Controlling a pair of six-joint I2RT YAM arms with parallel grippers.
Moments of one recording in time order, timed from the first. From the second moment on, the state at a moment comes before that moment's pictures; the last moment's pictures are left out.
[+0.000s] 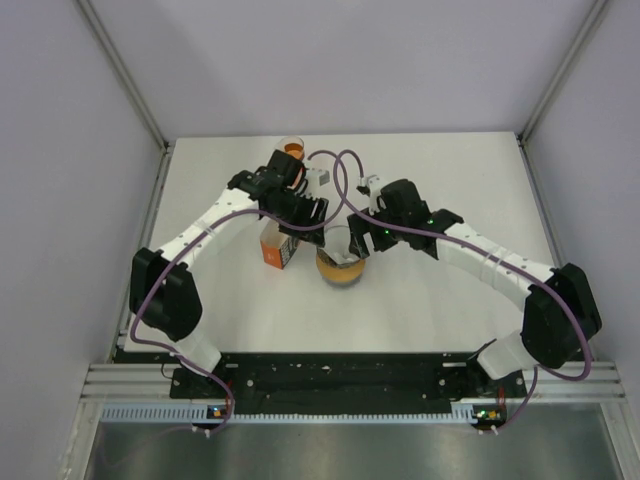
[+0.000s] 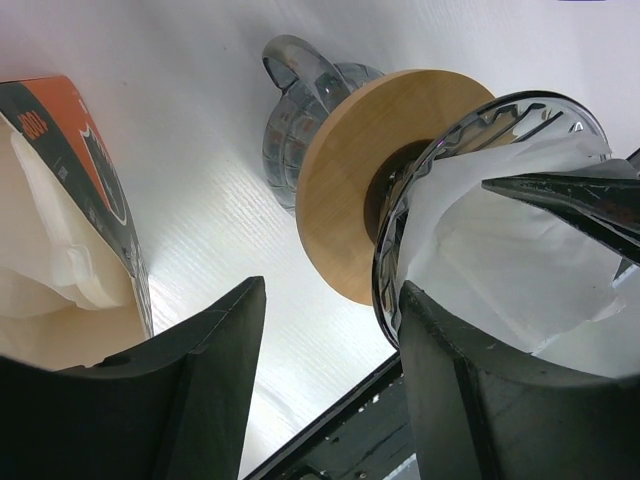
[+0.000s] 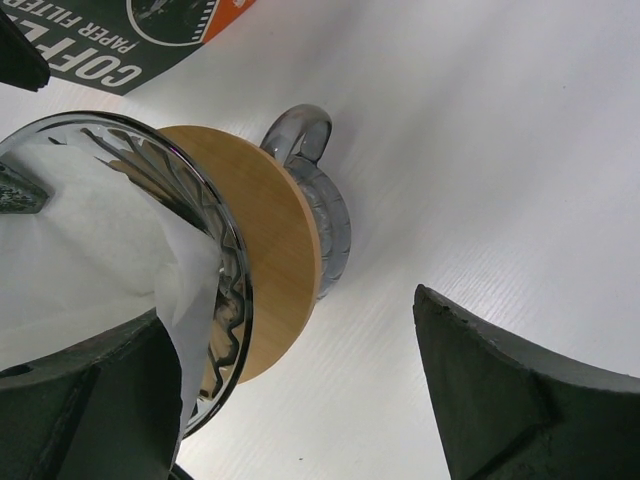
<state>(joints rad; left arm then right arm) -0.49 1.67 1.48 -0.88 0.37 -0.10 0.63 1.46 1.09 -0.39 -0.13 0.14</state>
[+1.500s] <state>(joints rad) -0.41 1.59 1.61 -0.90 0.27 -0.06 0.82 1.28 1.25 -0.52 -0.23 0.02</state>
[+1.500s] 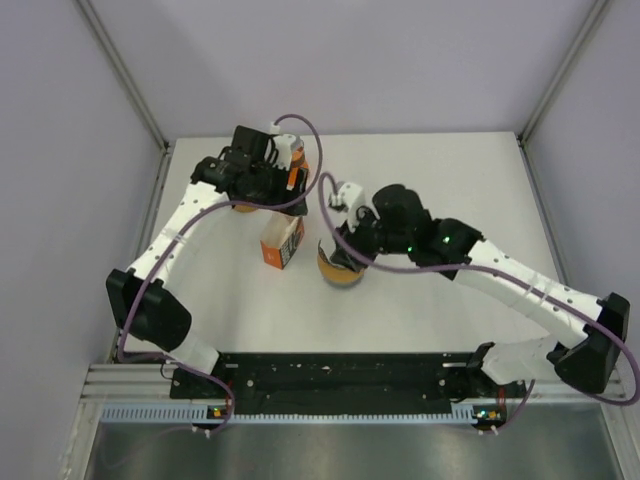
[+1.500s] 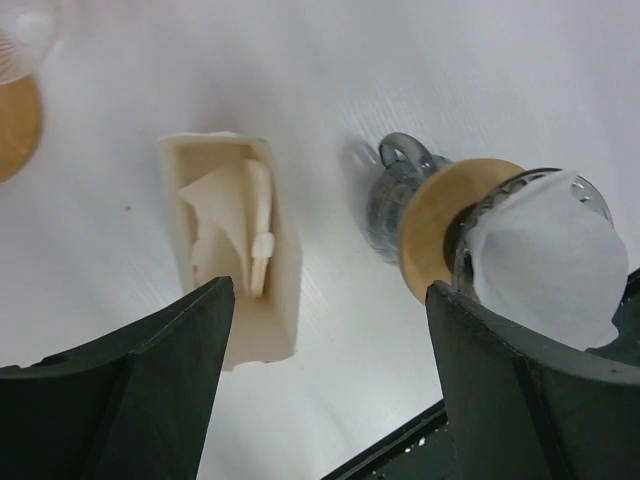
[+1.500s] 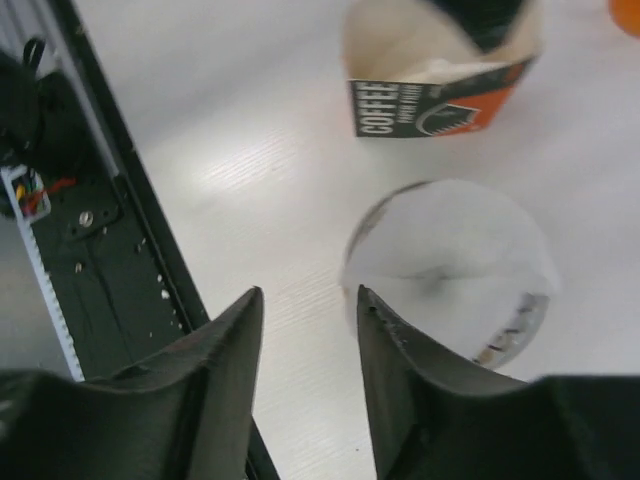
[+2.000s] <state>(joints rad) -0.16 1.49 1.58 -0.89 0.25 -0.05 1.22 1.76 1.47 -0.65 0.12 -0.29</state>
